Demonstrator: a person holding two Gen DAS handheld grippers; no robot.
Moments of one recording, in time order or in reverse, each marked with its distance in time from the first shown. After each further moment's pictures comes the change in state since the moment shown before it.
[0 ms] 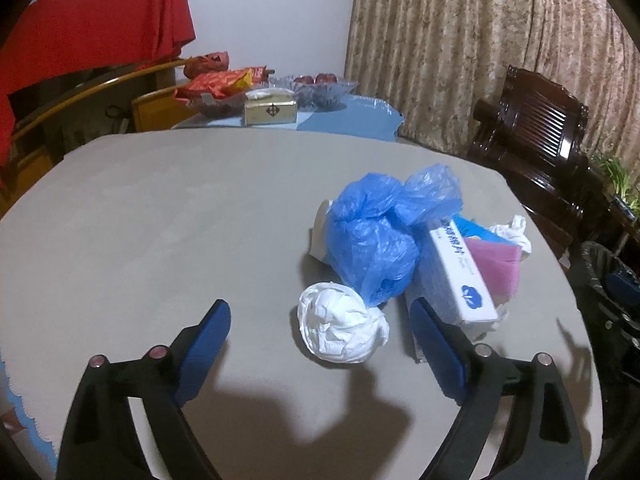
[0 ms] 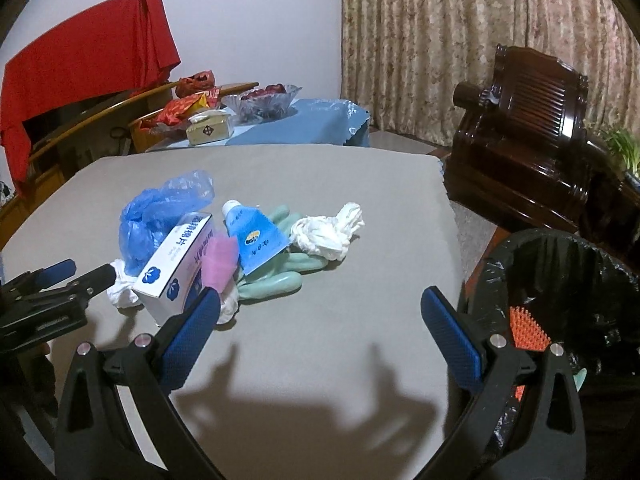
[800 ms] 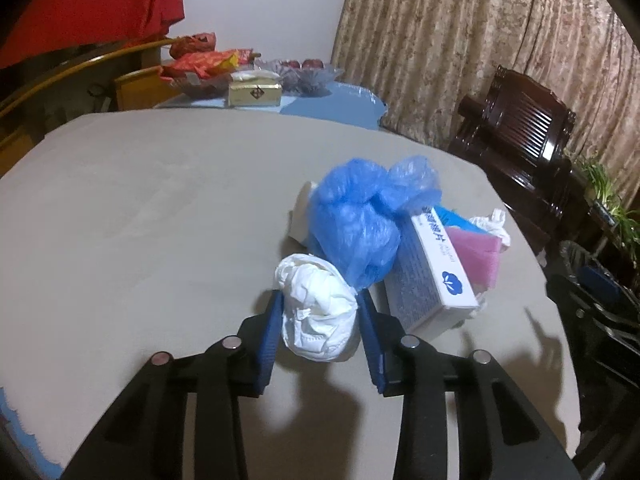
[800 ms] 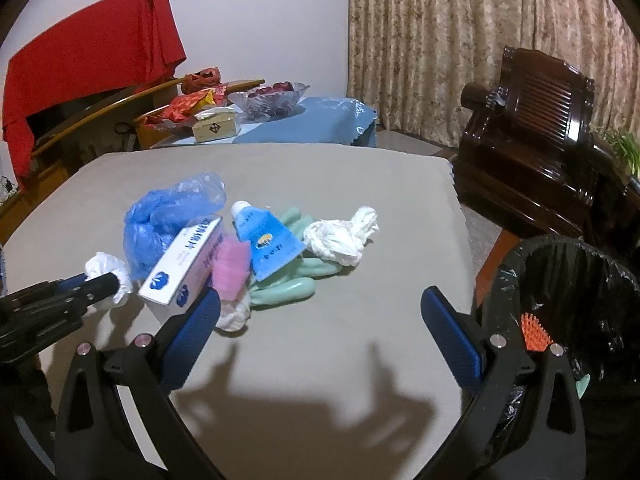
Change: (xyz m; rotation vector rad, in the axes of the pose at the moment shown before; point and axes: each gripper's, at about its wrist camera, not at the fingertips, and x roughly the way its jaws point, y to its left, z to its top) left arm -0.011 0.007 -0.003 -0.034 0.036 -0.095; right arm 0.002 0.011 0.007 -0.015 0.002 0.018
